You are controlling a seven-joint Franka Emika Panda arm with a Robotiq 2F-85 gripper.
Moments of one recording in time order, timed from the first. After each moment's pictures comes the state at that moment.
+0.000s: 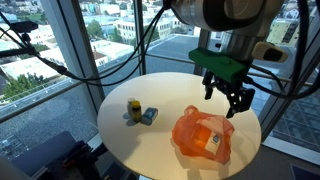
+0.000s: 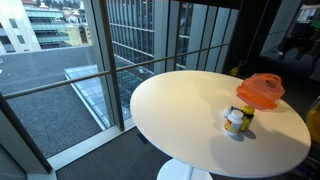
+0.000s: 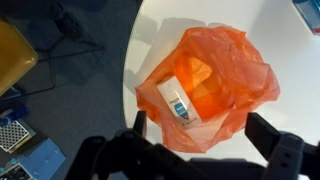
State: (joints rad) arm -0.29 0.24 -0.28 -1.81 0.06 1.98 -0.12
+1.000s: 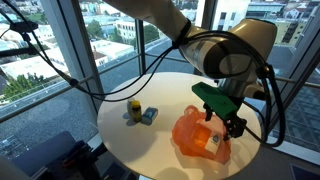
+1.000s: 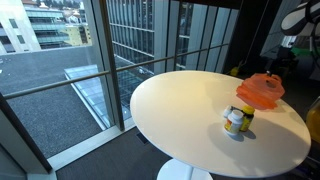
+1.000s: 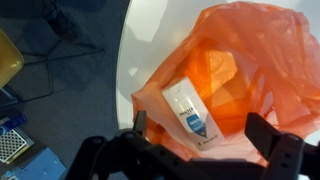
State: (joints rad) arm -0.31 0.44 -0.26 -1.81 0.10 2.15 -0.12
